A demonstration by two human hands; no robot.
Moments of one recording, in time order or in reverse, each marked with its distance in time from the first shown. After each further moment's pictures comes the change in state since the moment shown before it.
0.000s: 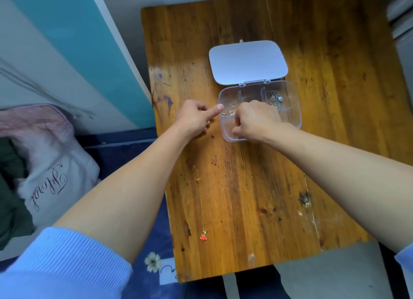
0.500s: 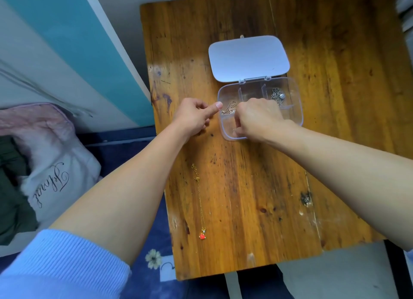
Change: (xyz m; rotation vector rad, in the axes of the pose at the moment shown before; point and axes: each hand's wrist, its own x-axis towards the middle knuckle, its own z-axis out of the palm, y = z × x) left_hand -0.002 0.001 0.000 0.007 0.026 0.005; right_hand 0.002 0.007 0.001 -0.114 0.048 -0.132
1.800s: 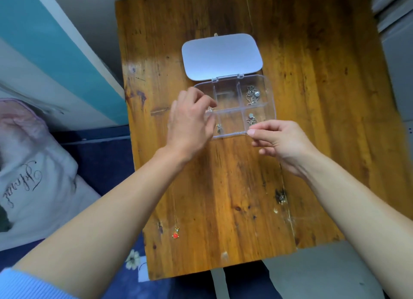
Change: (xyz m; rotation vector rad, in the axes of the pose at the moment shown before) left_hand -0.048 0.017 0.053 0.664 0.365 0.688; right_hand -0.092 0.070 0.014 1.589 -0.024 0.532
